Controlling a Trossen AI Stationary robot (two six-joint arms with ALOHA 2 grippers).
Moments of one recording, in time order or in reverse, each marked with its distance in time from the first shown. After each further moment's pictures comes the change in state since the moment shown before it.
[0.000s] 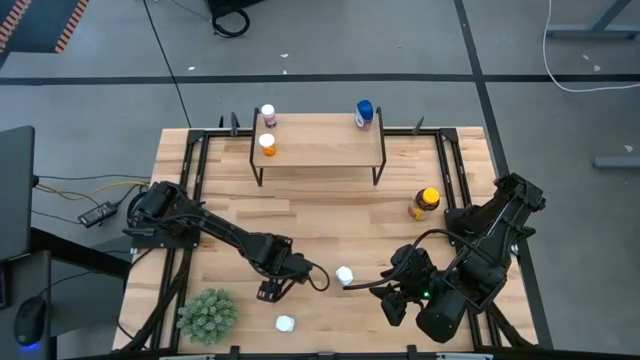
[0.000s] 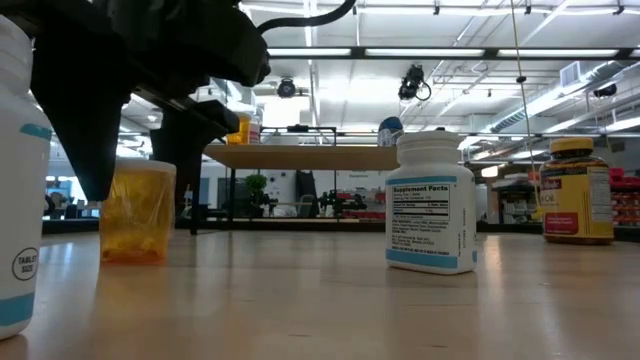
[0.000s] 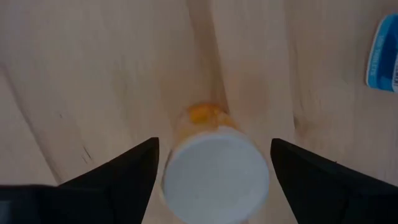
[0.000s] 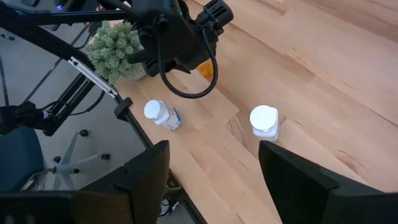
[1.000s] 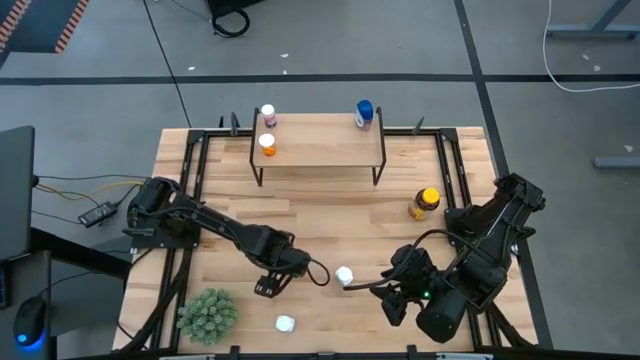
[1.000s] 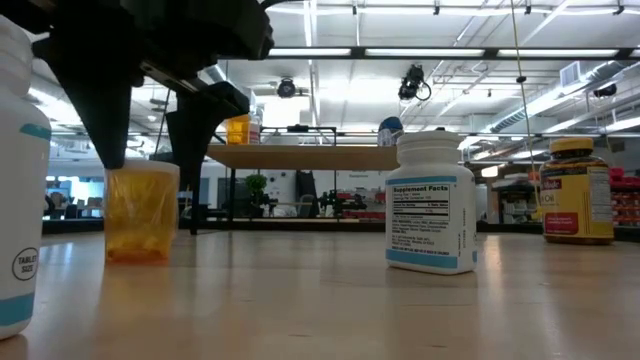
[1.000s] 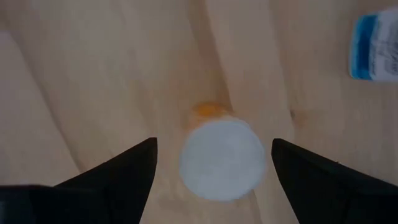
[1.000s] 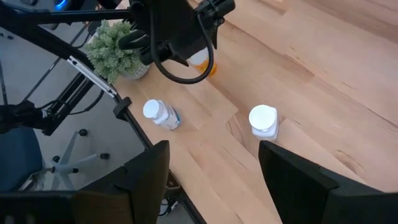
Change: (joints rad) left arm 0.032 -0.059 0.001 -0.015 0.005 0.104; right arm 0.000 0.000 0.000 -0.004 0.000 0.000
